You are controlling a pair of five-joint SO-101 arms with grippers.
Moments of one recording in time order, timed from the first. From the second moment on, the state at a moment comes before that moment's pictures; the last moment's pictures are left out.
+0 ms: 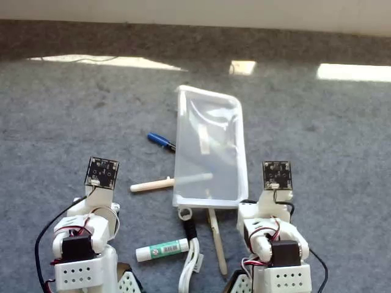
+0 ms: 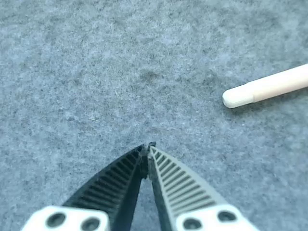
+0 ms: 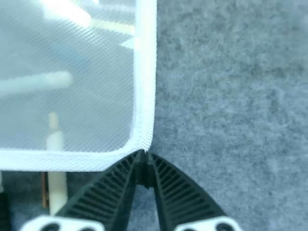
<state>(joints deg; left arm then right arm) -13.7 -101.0 95.9 73.3 -12.4 -6.0 -105.0 96.0 69.5 -1.4</state>
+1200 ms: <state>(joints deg) -13.7 -101.0 95.9 73.3 -12.4 -6.7 -105.0 96.0 71.2 -1.4</state>
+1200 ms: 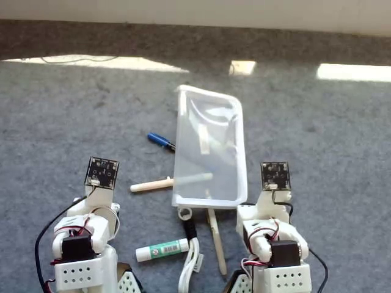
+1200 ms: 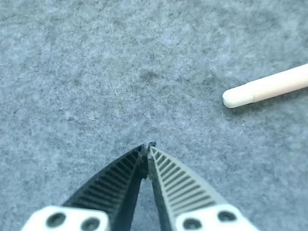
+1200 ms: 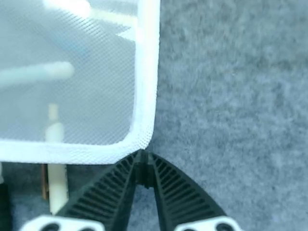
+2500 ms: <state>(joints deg) -21.0 -101.1 89.0 73.7 -12.4 -16.4 -93.0 64.0 77.5 18.2</state>
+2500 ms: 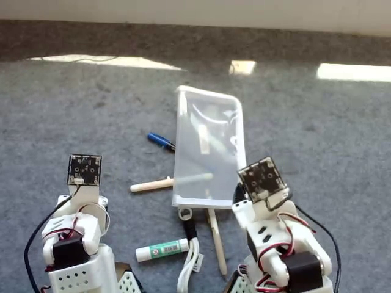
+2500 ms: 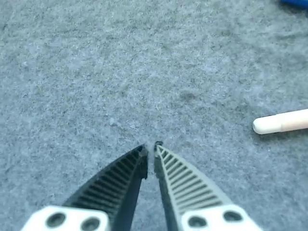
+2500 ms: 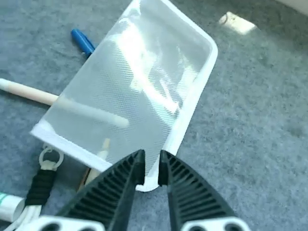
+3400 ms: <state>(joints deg) -21.0 -101.1 89.0 74.1 -9.5 -49.2 -40.3 57.5 64.6 -4.1</state>
